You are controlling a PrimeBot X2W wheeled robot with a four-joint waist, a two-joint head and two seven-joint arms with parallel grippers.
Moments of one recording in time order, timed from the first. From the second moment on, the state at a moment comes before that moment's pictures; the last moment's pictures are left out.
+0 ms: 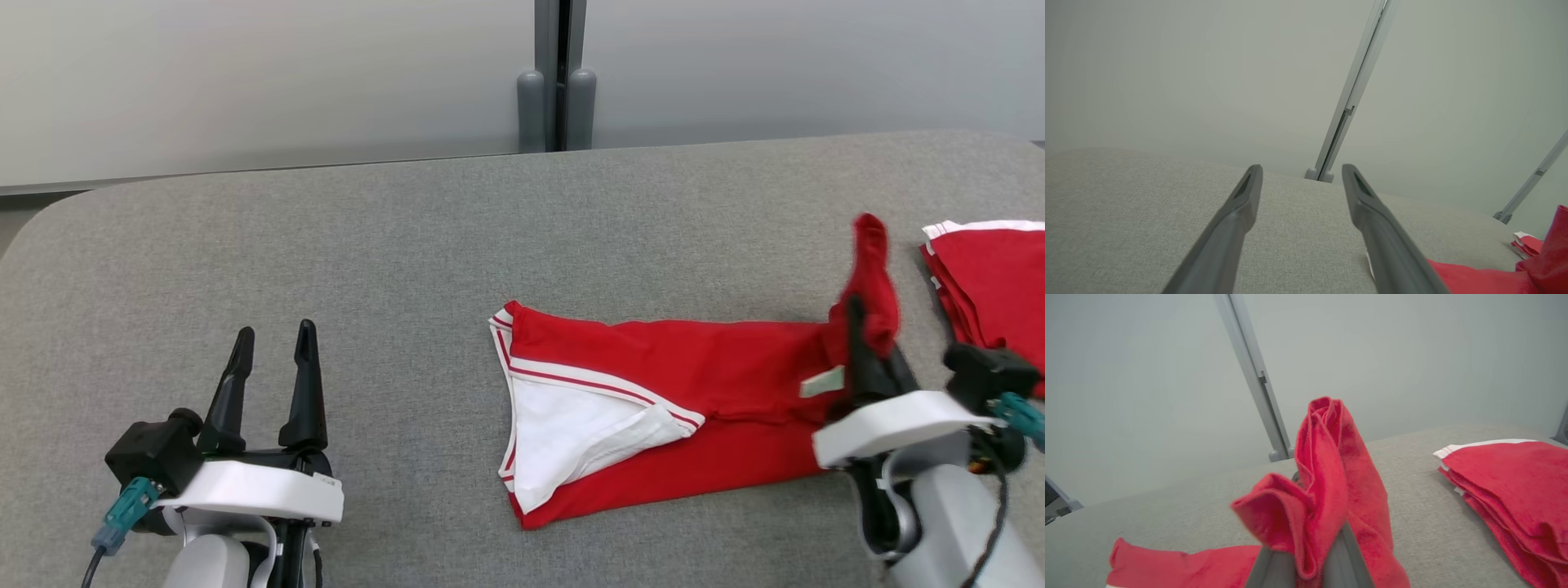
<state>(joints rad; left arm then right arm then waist) -0.15 0.05 -0.05 0.23 -0.42 -0.08 -0.26 -0.35 -0.14 0.06 0.56 0.38 0.13 -0.23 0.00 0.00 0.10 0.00</state>
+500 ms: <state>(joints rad) -0.13 0.05 -0.10 0.23 -0.45 -0.06 -0.26 -0.34 -0.05 0.39 0.48 0.46 0.13 -0.17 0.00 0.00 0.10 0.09</state>
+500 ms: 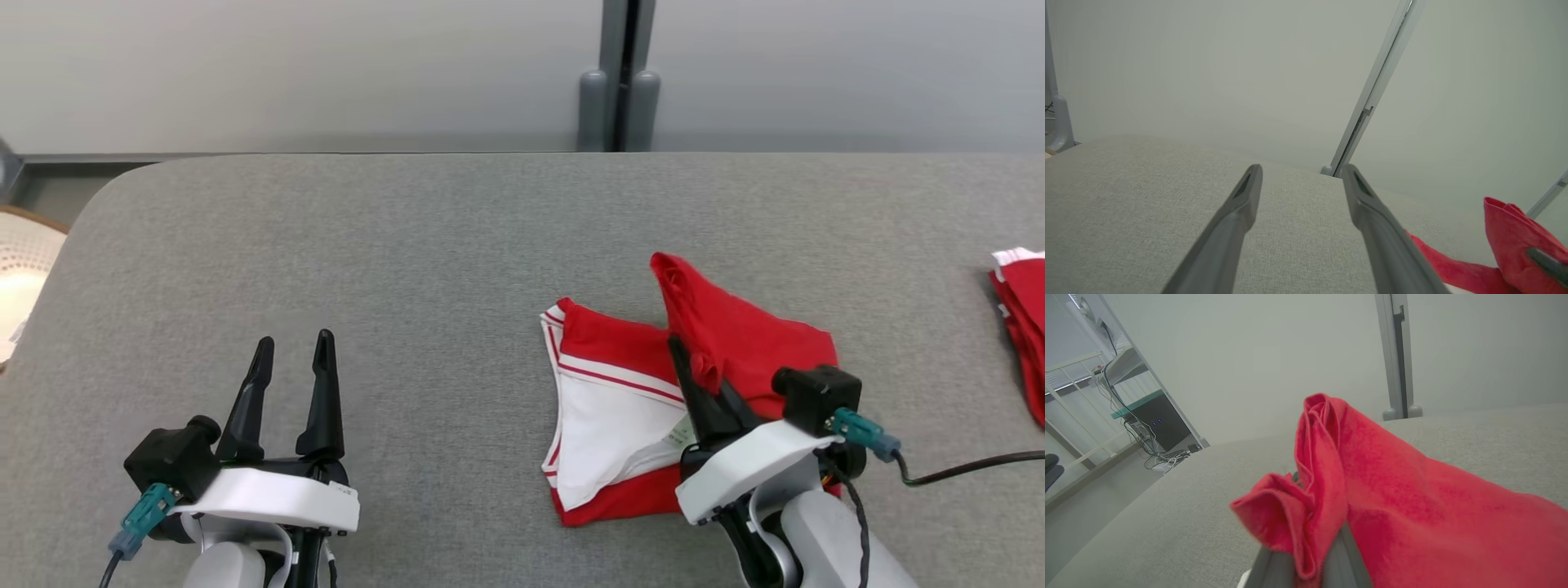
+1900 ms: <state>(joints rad) -0.12 0.05 -0.09 0.19 -0.46 -0.07 -0.26 -0.47 -0.21 0.55 0.50 0.45 0.13 -0.26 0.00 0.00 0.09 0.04</state>
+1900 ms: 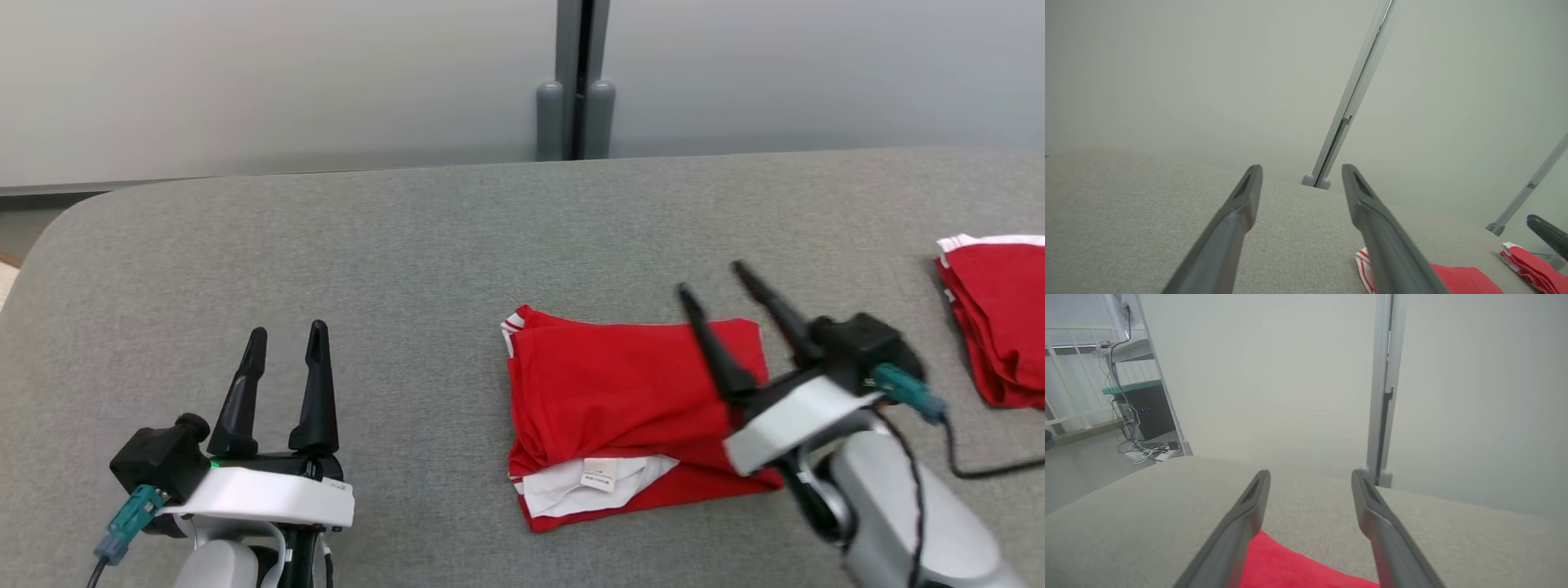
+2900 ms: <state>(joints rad) -0.08 0.05 -0.13 0.13 -0.27 -0.02 -0.26 -0.15 -0.14 0.14 0.22 0.14 0.13 -0.26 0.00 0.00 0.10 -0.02</state>
